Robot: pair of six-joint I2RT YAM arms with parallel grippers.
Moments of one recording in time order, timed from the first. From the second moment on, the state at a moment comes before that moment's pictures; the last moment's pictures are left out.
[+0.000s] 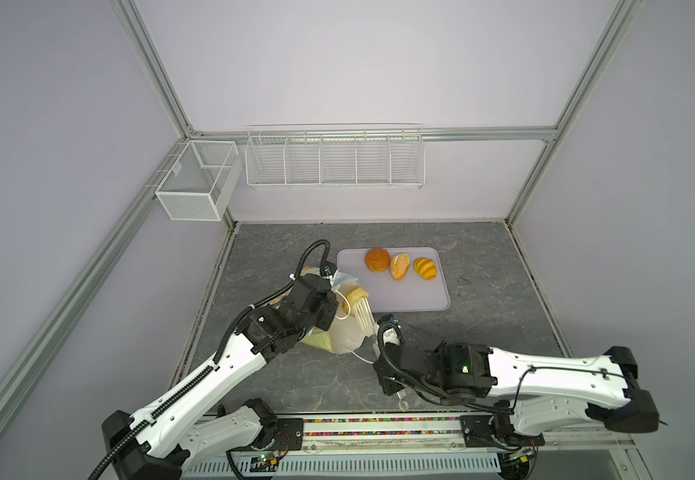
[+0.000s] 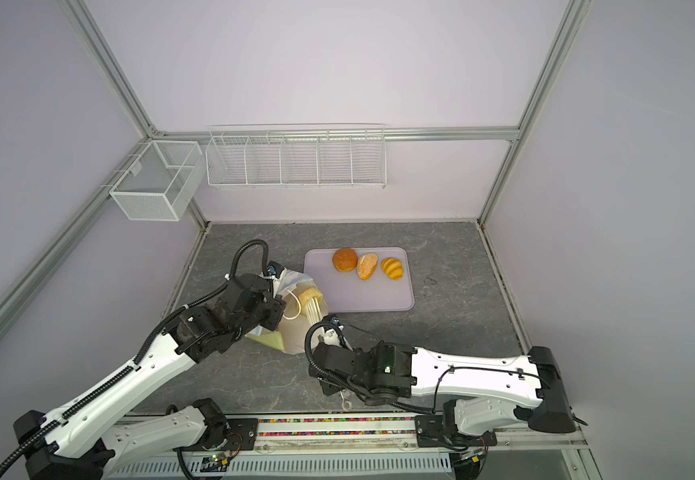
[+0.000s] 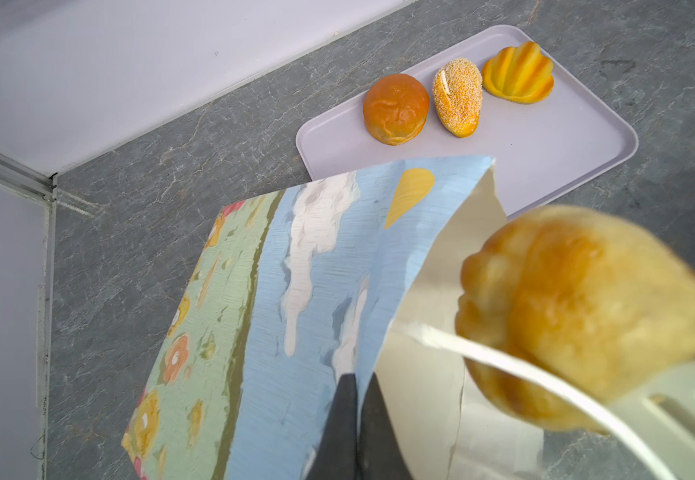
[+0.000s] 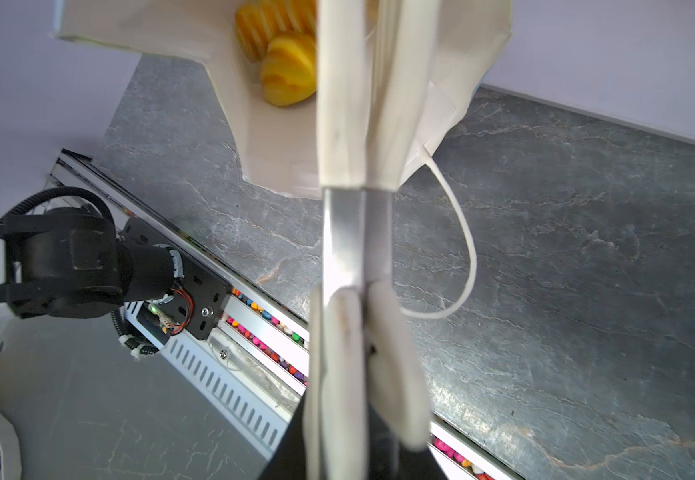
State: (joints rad) left arm -0.79 1.05 1.03 -0.73 -0.32 -0.11; right arm 1.44 1.26 1.14 -0.81 0.34 0.92
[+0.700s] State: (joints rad) left arm -0.79 1.00 1.04 -0.81 -0.35 -0.13; right arm 0.90 1.08 1.01 -0.79 0.16 0.73
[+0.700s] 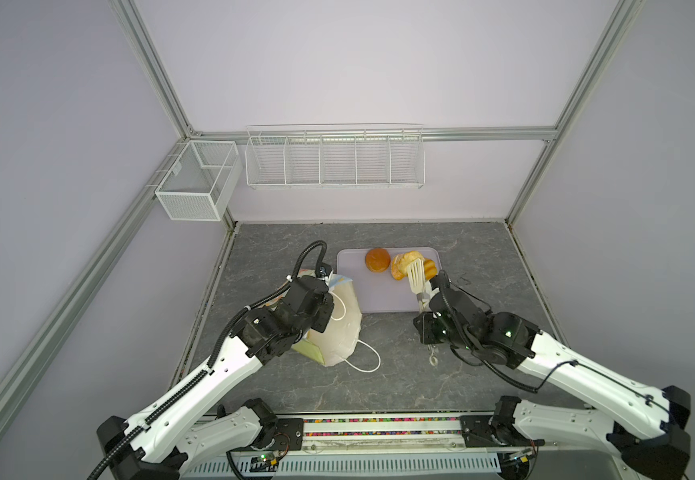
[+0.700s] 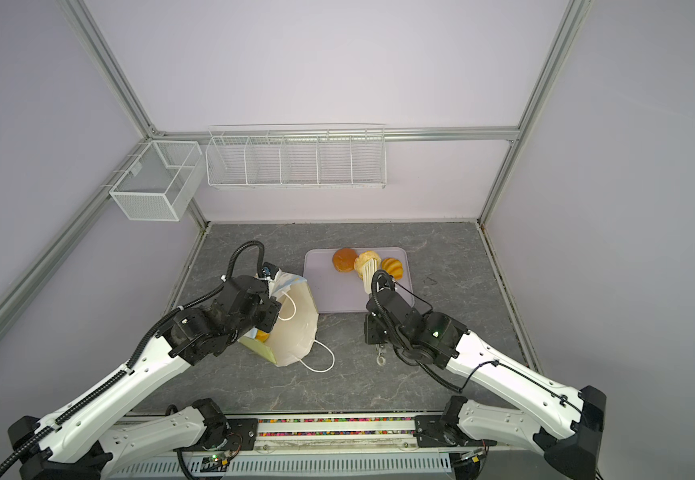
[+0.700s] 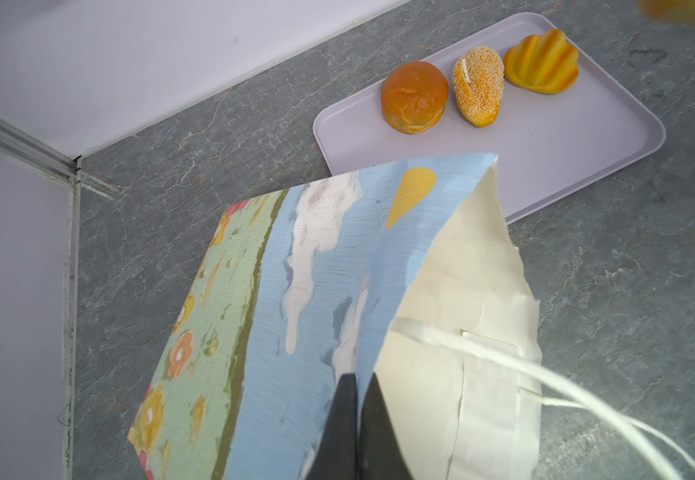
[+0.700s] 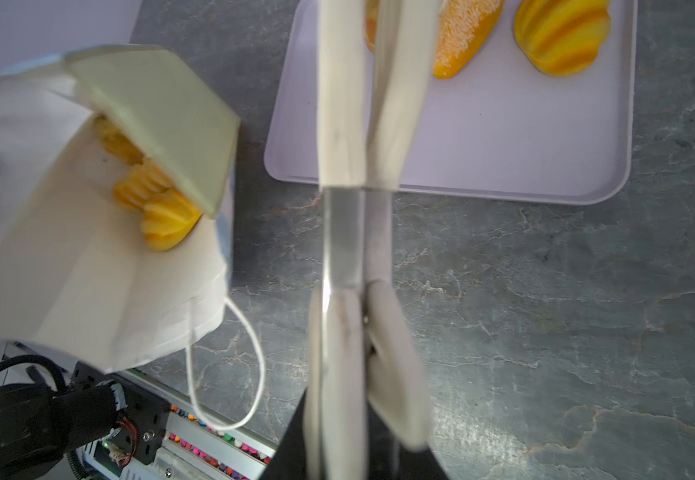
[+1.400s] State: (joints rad) left arm -0.79 0.95 1.04 -0.87 -0.39 -0.16; right arm 0.56 1.45 0.85 -0.47 -0.31 0.54
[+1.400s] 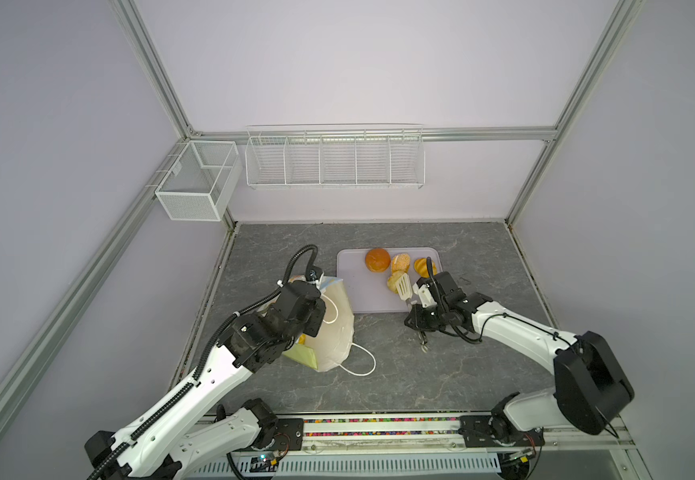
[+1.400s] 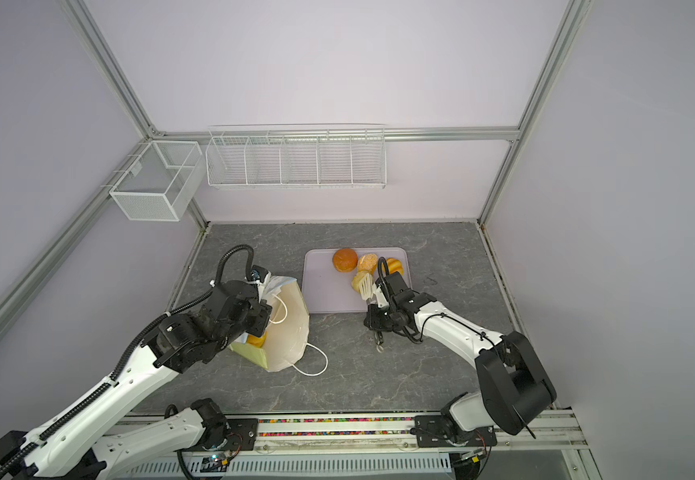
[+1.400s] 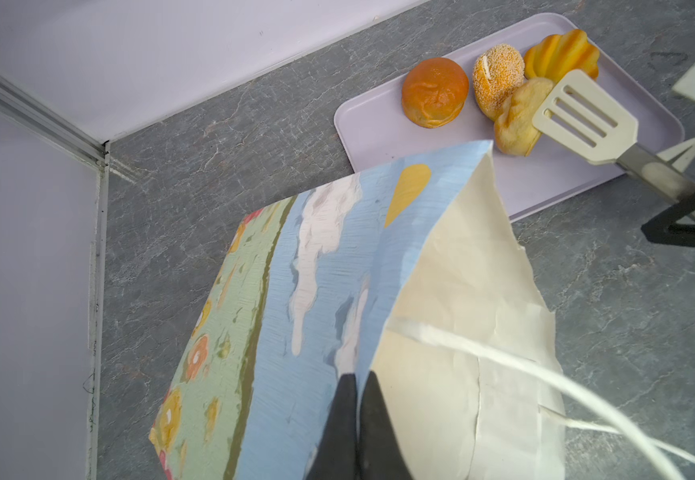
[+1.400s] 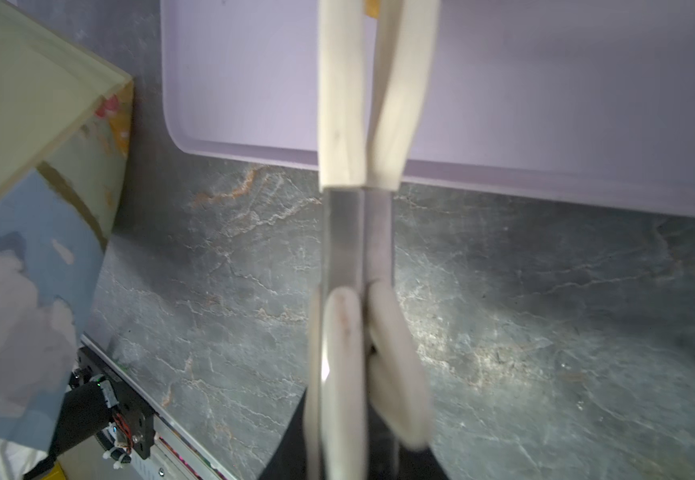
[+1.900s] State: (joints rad) left arm -0.79 0.96 1.03 -0.85 -0.39 -0.16; right arm 0.54 1.38 0.74 -0.48 -0.25 0.57
